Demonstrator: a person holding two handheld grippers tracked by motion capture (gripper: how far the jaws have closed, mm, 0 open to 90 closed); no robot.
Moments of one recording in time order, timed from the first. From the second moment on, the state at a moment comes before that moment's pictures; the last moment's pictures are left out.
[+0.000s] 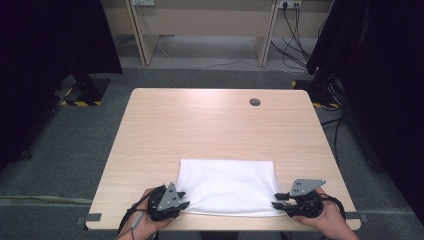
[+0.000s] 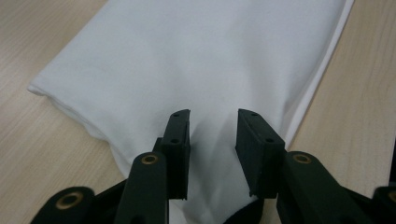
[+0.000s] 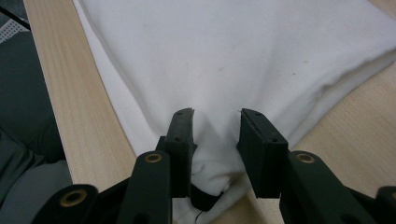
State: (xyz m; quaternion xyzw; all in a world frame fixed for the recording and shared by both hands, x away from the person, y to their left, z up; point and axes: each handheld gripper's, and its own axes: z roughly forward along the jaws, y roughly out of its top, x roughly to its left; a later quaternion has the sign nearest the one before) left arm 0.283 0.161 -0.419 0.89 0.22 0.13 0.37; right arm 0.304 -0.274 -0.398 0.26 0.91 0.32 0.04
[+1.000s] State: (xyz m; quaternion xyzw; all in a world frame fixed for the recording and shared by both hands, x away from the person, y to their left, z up) left arm 0.360 0.144 -0.411 0.87 0.29 0.17 0.36; right arm 0.366 -0.262 -0.393 0.33 0.89 0.30 0.12
